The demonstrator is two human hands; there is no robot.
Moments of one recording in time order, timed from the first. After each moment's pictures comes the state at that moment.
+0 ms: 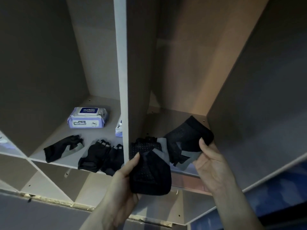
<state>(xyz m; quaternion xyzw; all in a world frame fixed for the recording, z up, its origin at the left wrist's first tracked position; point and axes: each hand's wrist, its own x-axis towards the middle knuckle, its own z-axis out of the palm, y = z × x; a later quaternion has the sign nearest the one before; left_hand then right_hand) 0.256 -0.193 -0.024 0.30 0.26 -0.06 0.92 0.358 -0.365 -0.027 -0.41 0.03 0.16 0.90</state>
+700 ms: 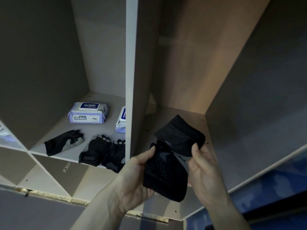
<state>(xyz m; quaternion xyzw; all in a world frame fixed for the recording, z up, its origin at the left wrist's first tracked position) 0.256 -0.193 -0.017 0.29 0.20 -0.22 0.91 0.308 -0.347 -0.028 -0.49 -0.10 0.14 0.86</state>
